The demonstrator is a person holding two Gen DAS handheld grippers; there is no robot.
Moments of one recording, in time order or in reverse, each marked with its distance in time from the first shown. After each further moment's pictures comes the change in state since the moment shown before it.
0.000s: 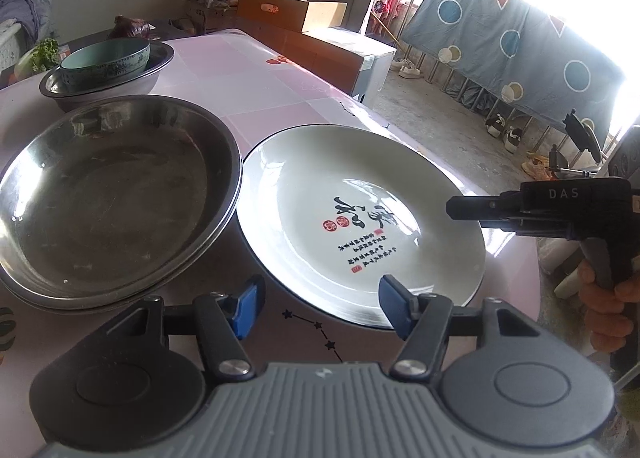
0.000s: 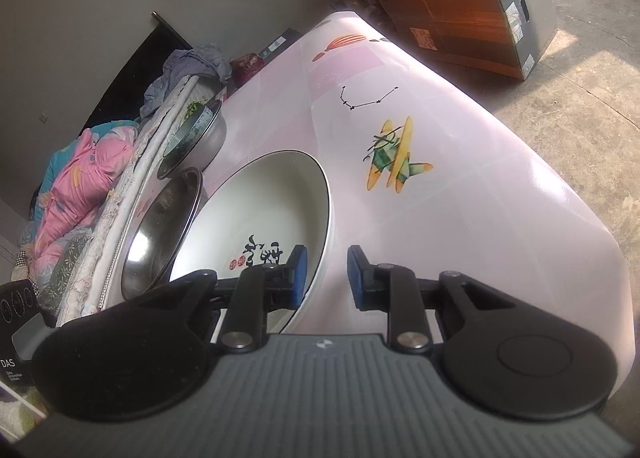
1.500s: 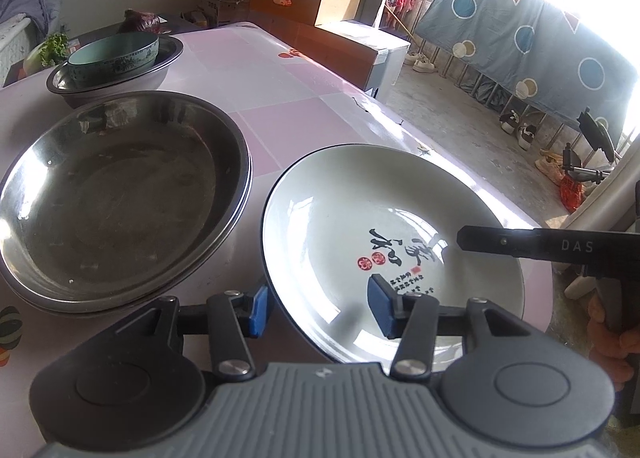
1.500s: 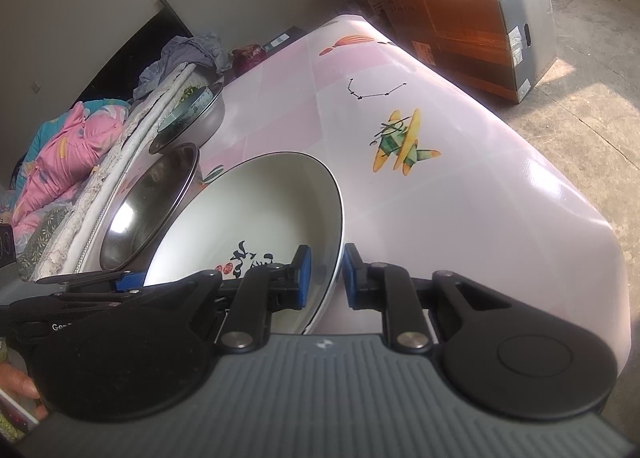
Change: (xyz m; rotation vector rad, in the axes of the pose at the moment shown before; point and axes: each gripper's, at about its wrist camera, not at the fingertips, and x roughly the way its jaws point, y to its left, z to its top) left arm 0.002 0.000 0.002 -0.017 0.023 0.036; right arm 0.002 0.014 -0.022 -0.112 -0.015 -0.057
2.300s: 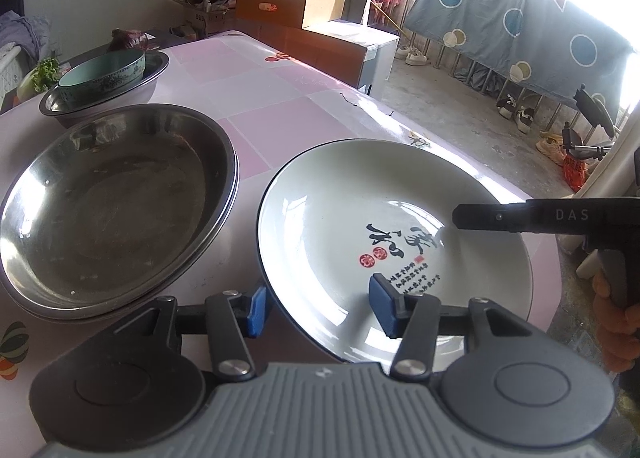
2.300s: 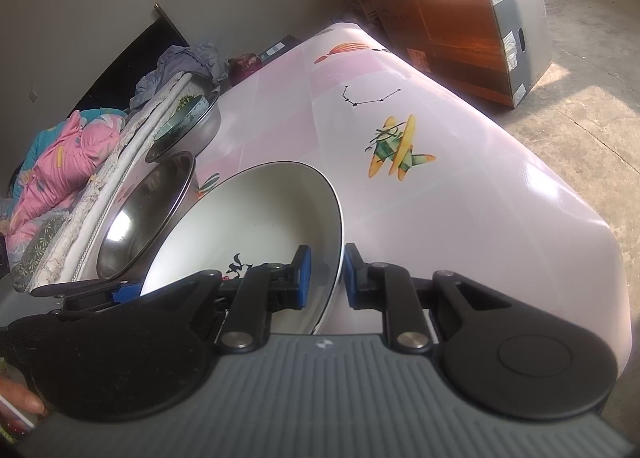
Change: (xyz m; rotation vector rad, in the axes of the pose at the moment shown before) left arm 0.000 -0.012 -0.007 0.088 -0.011 0.025; right arm -0.001 -0.003 -0.003 0.012 -0.033 -0.010
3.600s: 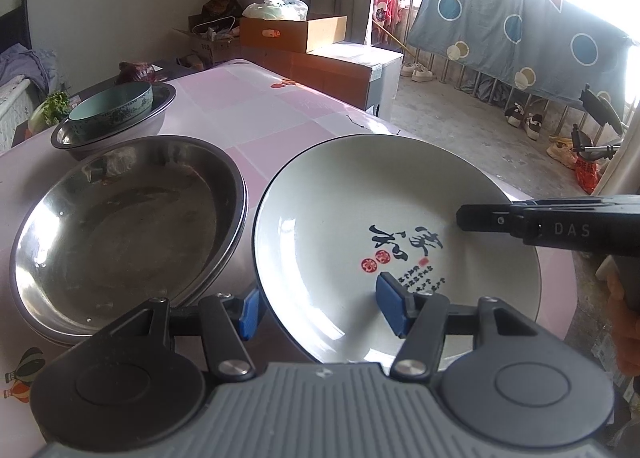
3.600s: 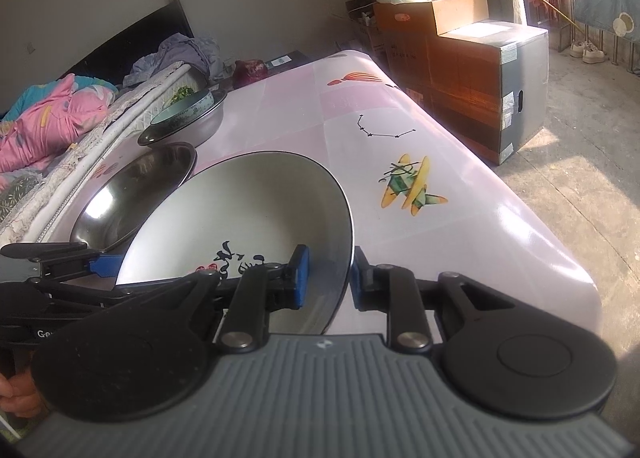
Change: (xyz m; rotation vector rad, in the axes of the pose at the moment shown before) left arm -0.007 -0.006 -0.001 0.049 -0.075 0.056; right arm 0.000 0.032 -0.003 -0.201 -0.073 -0.102
